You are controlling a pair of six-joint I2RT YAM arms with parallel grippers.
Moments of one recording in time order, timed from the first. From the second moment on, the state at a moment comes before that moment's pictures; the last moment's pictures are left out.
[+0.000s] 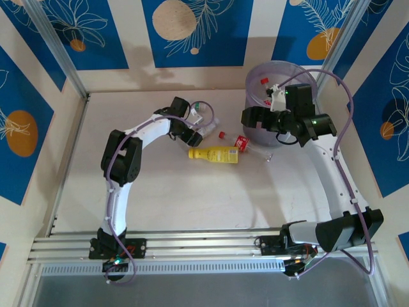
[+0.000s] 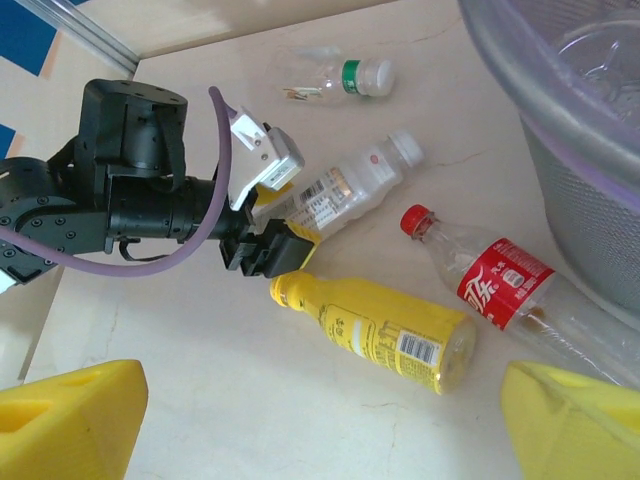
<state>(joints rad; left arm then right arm) -0.44 2.20 1.71 -0.60 0.23 0.27 0.19 1.30 1.45 -0.88 -0.40 0.31</state>
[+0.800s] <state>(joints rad) -0.41 1.74 1.27 -0.28 0.23 -0.02 0.37 1.33 1.44 -0.68 -0.41 0.45</state>
